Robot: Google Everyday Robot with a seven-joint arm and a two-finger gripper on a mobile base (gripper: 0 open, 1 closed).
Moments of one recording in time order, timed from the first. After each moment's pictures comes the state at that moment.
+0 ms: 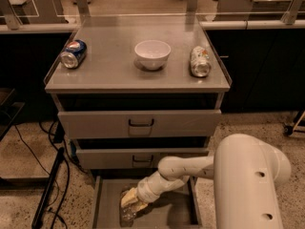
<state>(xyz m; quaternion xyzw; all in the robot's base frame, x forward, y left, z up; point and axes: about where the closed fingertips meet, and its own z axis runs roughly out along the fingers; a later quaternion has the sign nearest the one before) 0.479 0.087 0.331 -0.02 -0.91 -0.40 0.12</state>
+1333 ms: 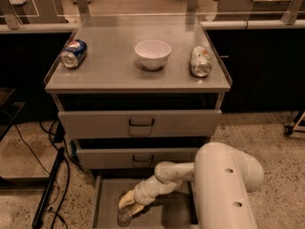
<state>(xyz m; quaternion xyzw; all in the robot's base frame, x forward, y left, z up) 0.493 0.107 0.257 -0.07 -0.90 -0.41 0.16</state>
